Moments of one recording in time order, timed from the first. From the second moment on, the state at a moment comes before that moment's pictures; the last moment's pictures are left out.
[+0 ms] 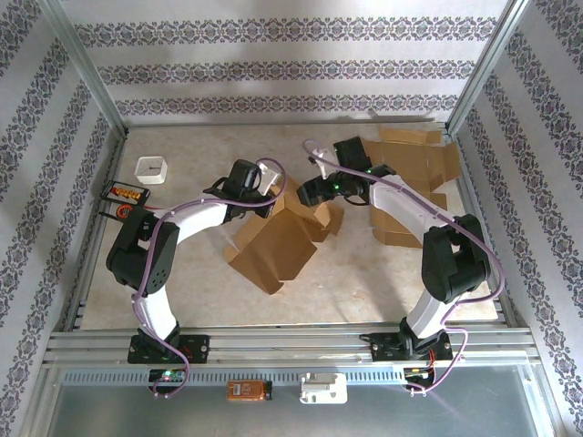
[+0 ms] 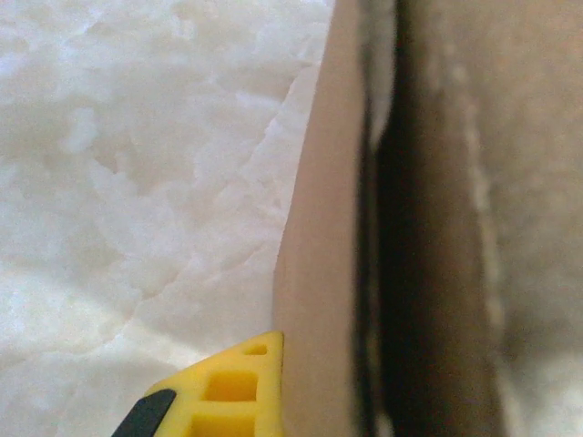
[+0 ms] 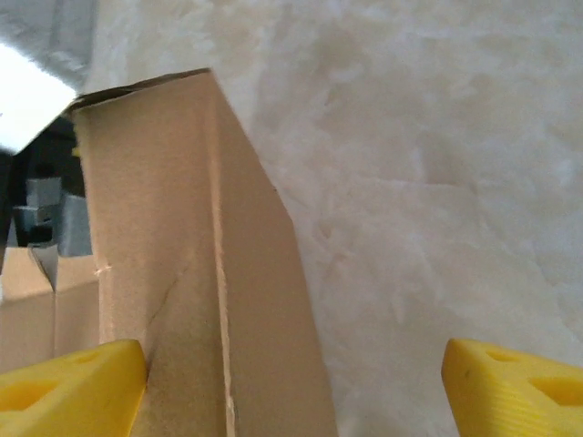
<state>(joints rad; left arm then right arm) -0.44 1.80 1.13 -0.13 0.20 0.01 0.41 1.70 1.30 -0.46 -0.38 -0.07</state>
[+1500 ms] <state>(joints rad) -0.45 1.62 0.94 -0.11 0.15 0.09 0.50 1.71 1.31 -0.52 -0.30 -0.31</state>
